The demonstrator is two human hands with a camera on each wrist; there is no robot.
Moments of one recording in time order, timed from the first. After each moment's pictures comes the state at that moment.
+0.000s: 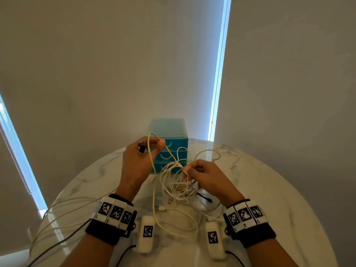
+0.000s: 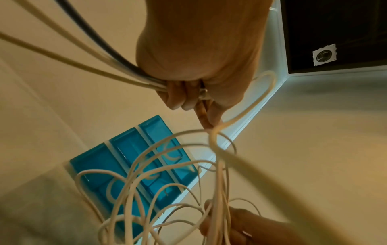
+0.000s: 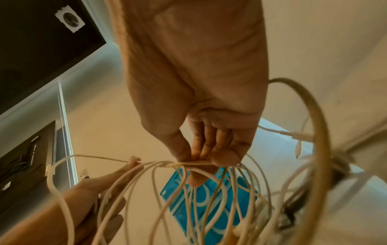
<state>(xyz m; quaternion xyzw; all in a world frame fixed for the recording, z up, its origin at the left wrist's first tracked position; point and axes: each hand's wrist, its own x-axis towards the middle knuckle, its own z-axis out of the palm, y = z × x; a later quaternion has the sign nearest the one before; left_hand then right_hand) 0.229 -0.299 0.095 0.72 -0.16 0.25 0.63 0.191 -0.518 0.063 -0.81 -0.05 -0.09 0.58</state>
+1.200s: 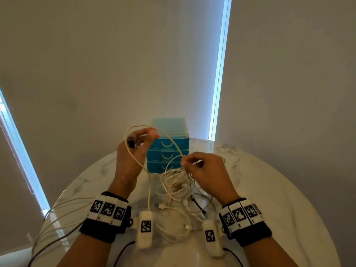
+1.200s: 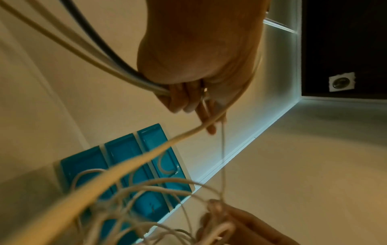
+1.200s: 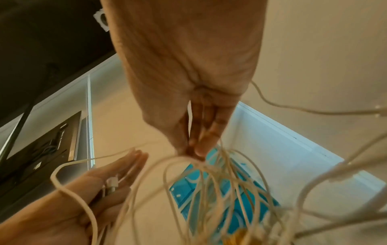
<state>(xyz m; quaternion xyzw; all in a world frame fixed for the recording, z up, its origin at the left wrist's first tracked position) 0.230 -0.289 0.105 0.65 -0.16 0.24 0.71 0.187 -0.507 0.075 -0.85 -0.08 -0.25 0.46</state>
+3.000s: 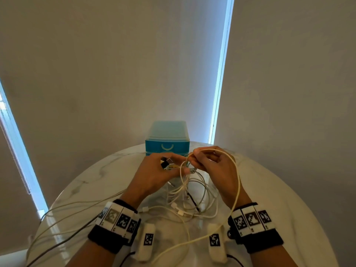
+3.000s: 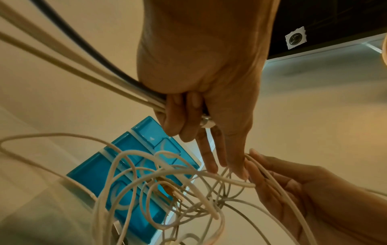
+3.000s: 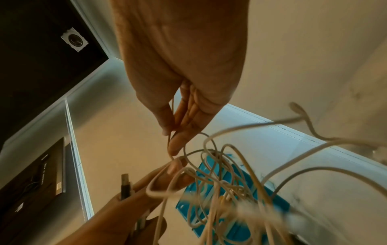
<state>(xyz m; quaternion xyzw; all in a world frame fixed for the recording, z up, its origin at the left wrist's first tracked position) 0.230 -0.313 0.084 0.82 -0.27 0.11 0.50 0.189 -0.520 0.086 -0.71 -0.03 -0.24 0.66</state>
